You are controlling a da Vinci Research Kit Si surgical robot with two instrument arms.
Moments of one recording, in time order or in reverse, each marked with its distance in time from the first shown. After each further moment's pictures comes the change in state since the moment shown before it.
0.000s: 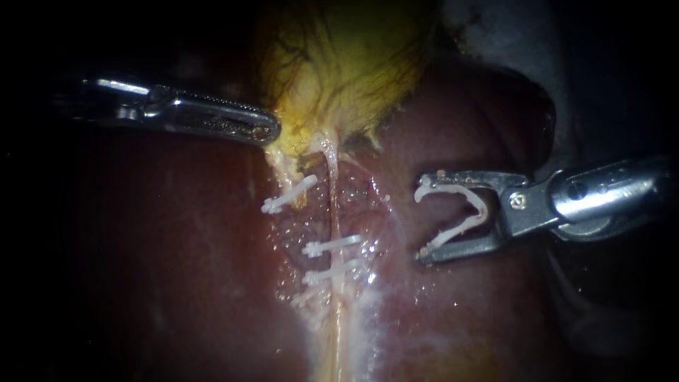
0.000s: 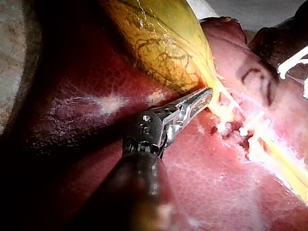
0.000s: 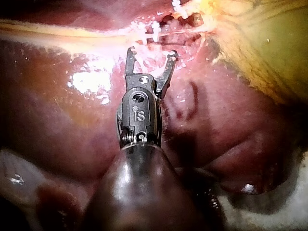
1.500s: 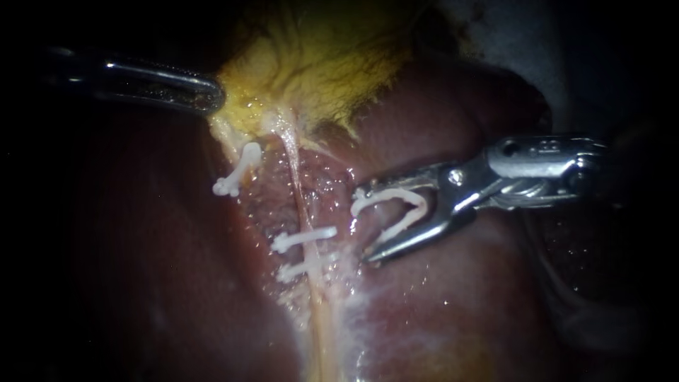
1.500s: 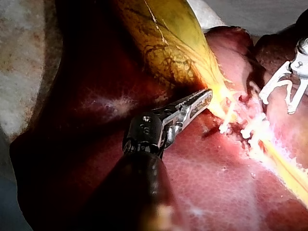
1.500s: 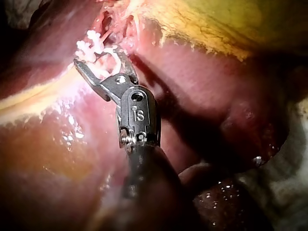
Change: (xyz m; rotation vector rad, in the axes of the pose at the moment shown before) right arm 0.001 0.005 0.008 0.384 0.175 0.360; left arm -0.006 -0.002 -0.009 -0.042 -0.034 0.006
